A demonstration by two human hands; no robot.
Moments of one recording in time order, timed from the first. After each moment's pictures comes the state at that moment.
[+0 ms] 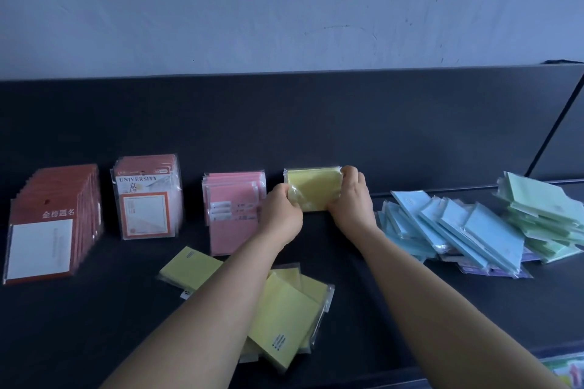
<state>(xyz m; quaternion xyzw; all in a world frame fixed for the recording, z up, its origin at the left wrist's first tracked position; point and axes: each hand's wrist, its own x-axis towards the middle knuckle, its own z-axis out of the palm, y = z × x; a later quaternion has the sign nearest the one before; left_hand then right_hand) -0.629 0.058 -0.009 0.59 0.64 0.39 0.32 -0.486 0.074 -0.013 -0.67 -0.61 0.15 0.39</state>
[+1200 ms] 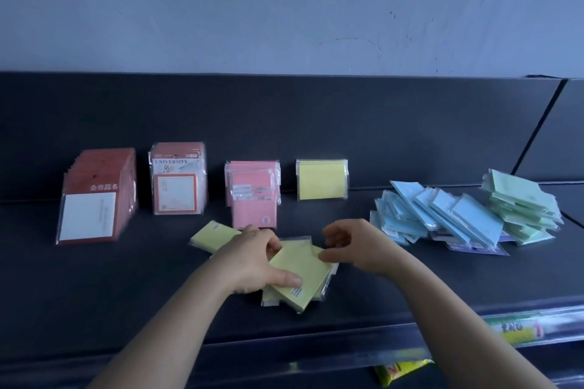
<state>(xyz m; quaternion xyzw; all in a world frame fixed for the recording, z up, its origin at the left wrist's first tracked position) -0.709 -0.086 0.023 0.73 0.63 0.08 0.26 -0.491 -0.055 0.000 -0.59 -0.70 0.34 0.24</state>
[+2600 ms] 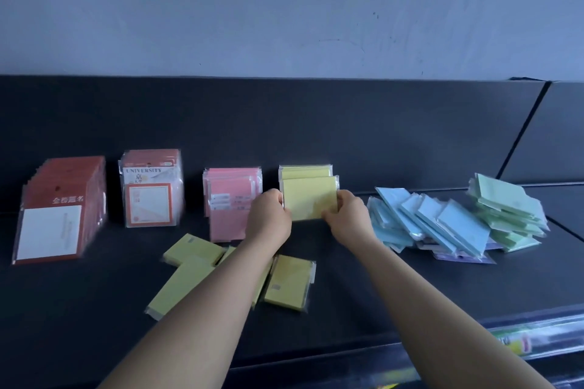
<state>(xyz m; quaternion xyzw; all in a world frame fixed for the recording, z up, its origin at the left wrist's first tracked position) -0.632 0.016 0.003 0.62 0.68 0.34 0.18 -0.481 0.020 -0.010 -0.69 -0.58 0.23 0.37</state>
